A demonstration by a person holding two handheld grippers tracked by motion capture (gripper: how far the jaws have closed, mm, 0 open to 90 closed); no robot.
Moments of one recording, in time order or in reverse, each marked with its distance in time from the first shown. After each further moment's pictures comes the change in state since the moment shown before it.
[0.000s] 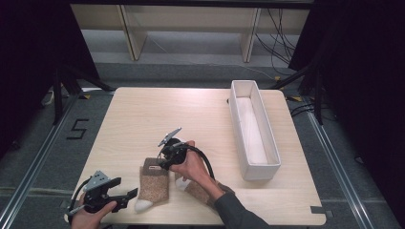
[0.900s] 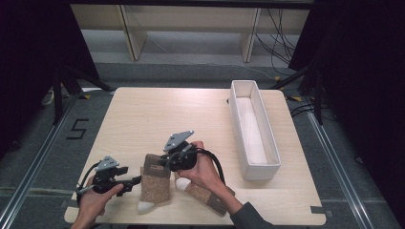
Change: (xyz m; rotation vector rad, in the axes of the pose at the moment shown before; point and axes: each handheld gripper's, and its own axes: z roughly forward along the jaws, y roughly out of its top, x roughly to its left) left arm 0.026 0.032 0.041 0.119 -0.015 0.060; right arm 0.029 -0.010 -0.068 -0.212 0.034 -0.197
